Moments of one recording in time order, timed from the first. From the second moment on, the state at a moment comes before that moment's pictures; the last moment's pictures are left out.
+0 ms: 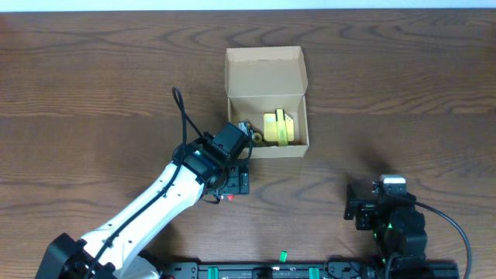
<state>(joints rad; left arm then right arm) -0.67 1.42 0.94 -0.93 0.02 -0.68 0.12 0.01 0.18 -0.74 0.10 0.06</state>
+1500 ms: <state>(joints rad) -0.73 1.53 0.78 -0.67 -0.04 -1.13 0.12 0.01 0.18 -0.74 0.10 0.06</state>
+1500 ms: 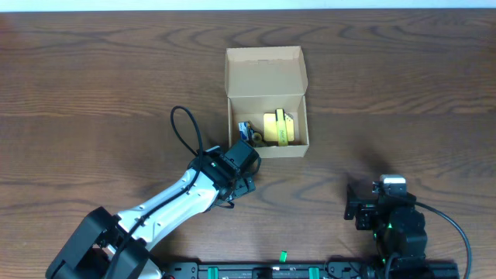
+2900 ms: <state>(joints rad) -0.68 1.58 0.77 -0.57 -0.03 -0.90 0.12 0.01 0.18 -0.74 0.10 0.06</state>
